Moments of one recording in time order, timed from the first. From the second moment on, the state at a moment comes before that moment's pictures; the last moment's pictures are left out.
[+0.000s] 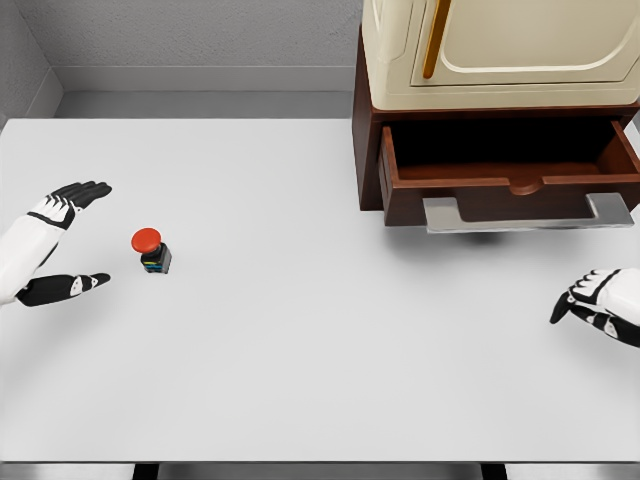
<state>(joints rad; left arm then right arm) 0.18 0.58 0.15 -1.68 -0.36 -0.61 -0.11 0.48 -1.25 0.02 -1.76 0.18 -0.61 -0.07</state>
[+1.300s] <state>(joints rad) 0.08 0.59 -0.20 -1.60 0.20 -0.40 -0.04 0.48 -1.25 -0.01 -1.76 0.17 -0.61 -0.08</state>
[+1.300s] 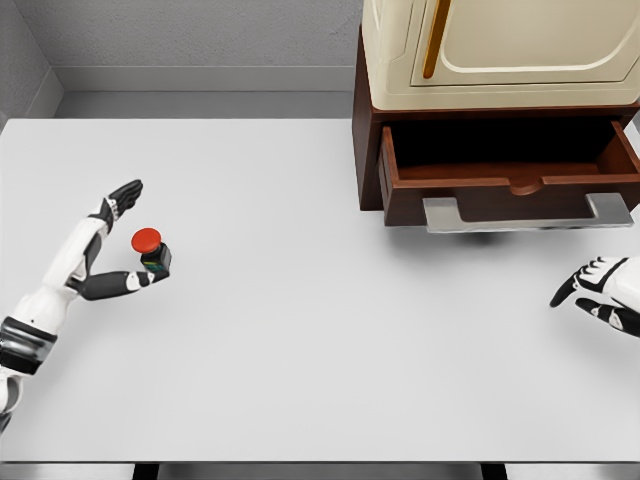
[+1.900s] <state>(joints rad) -0.02 0.57 -0.25 -1.47 0.21 -0.37 -0.04 0.48 -1.25 -0.03 -1.76 0.17 -0.61 -0.07</state>
